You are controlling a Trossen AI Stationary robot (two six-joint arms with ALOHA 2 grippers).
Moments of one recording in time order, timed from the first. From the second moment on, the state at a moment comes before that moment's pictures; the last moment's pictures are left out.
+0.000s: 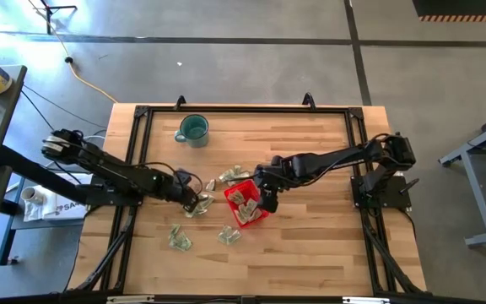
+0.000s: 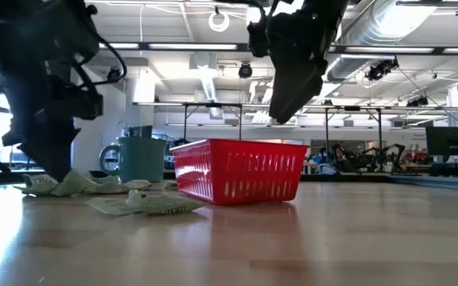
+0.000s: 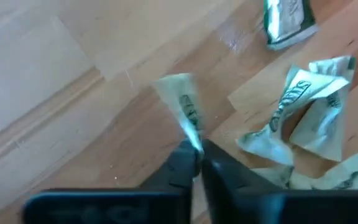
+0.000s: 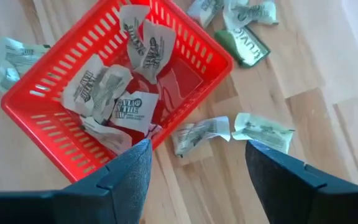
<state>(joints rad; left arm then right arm) -0.25 1.26 0.49 -0.49 -0.29 -1.16 0.09 1.72 1.29 -0.70 0.11 0.42</state>
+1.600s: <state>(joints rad) -0.11 1.20 0.91 -0.75 -0.11 -0.95 -0.11 1.82 1.04 -0.41 0.01 -0.39</state>
